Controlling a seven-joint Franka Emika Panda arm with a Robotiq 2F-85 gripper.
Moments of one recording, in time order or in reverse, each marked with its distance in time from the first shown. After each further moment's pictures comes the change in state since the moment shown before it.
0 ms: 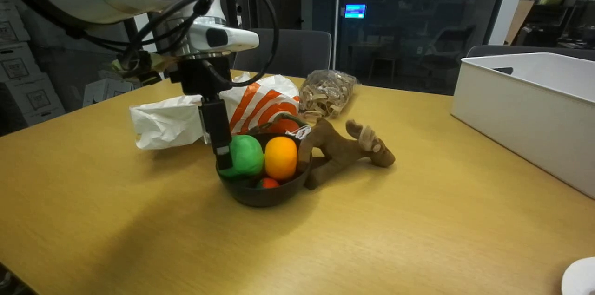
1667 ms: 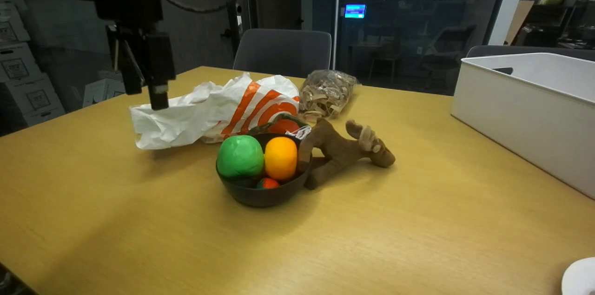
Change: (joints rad) arm 0.086 -0.335 0.009 -0.030 0.366 -0.228 -0.606
